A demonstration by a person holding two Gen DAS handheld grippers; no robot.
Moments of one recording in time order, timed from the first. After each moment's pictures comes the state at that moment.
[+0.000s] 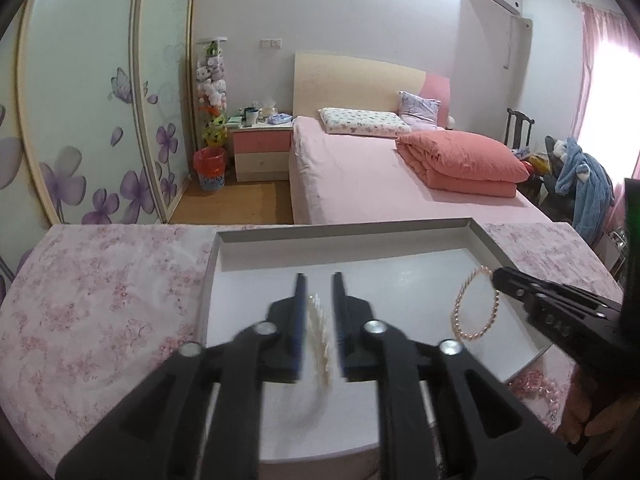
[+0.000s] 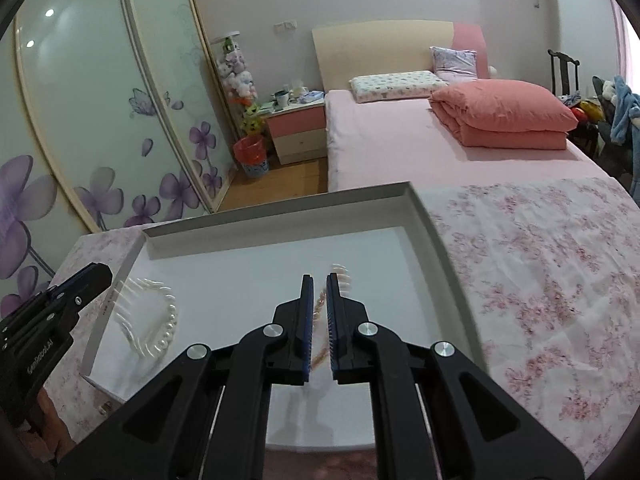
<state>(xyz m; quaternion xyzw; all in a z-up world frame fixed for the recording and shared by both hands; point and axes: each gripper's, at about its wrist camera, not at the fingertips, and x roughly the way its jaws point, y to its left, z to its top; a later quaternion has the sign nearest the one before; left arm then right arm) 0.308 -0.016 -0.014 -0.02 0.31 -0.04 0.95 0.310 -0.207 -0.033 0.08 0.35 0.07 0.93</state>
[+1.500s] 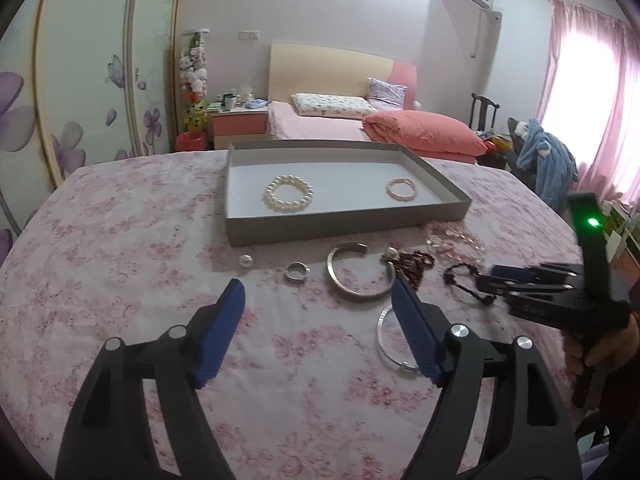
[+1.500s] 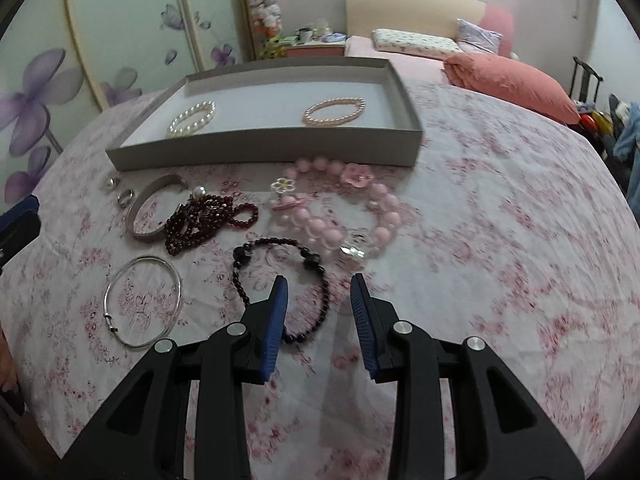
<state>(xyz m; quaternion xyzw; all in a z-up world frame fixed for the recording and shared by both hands) 0.115 -0.002 -0.031 -0.02 0.33 -0.10 0.94 0.171 -0.231 -0.079 -0.02 0.44 0.11 0.89</state>
